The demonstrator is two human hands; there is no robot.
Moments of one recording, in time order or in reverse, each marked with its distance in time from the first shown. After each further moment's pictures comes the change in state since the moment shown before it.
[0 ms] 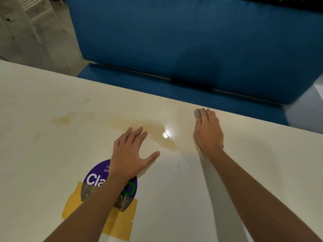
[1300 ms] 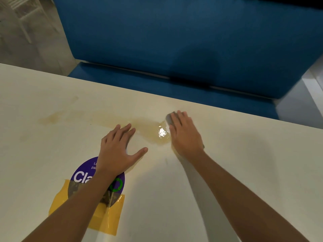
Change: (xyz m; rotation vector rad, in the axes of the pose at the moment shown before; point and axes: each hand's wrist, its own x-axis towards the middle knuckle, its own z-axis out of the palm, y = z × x) left_hand 0.000 -0.001 0.002 0.029 0.046 0.036; right_hand -0.033 -0.017 -0.001 0.011 -0.117 -0.248
